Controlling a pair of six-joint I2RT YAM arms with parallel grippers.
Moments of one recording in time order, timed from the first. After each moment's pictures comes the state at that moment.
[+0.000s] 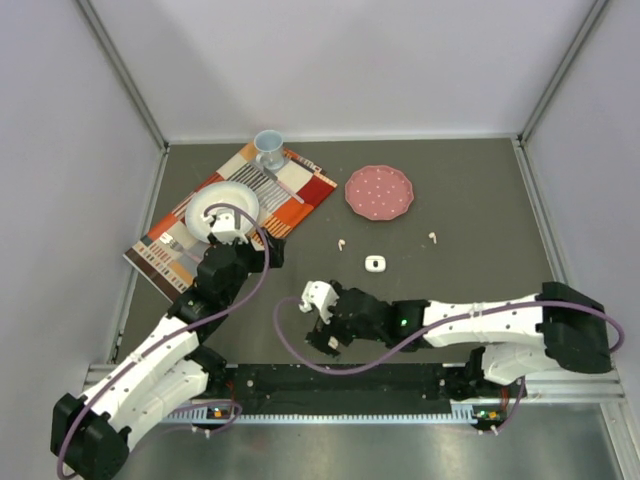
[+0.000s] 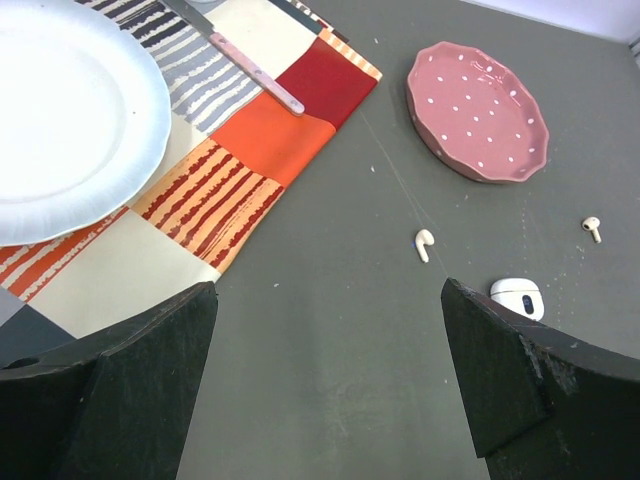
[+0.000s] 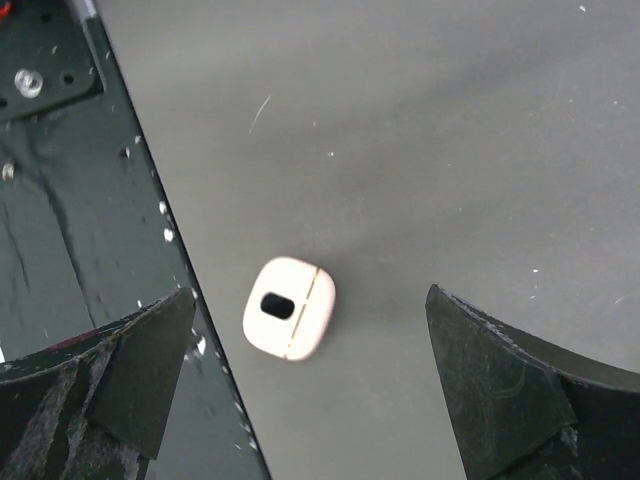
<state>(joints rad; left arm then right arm) -0.52 0.74 0.48 0.02 -0.25 -0.45 1.31 1.30 0.70 -0.01 0.08 0.00</state>
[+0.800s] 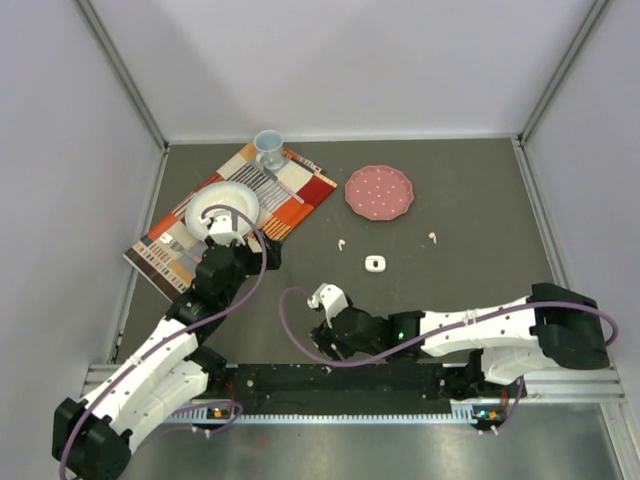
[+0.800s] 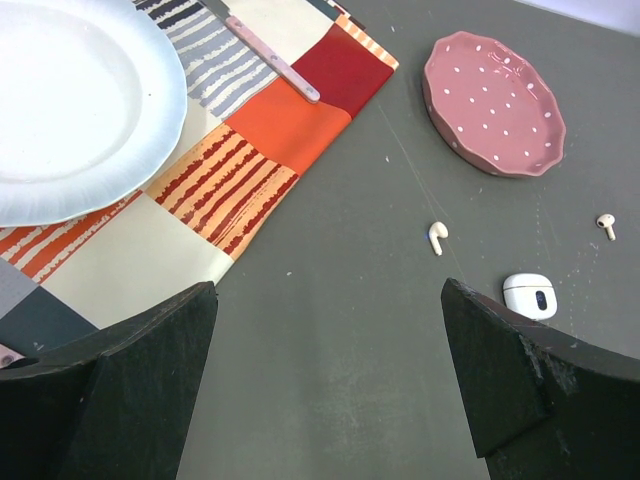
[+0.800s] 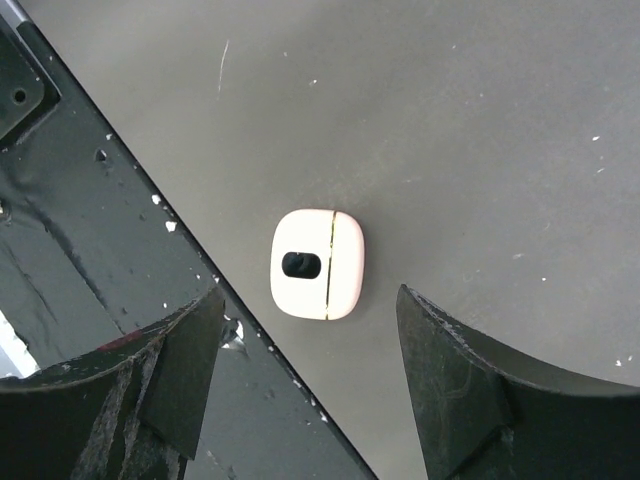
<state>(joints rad) -0.49 0.72 0.46 -0.01 -0.25 -0.46 1.43 1.36 0.70 -0.09 0.33 0.42</state>
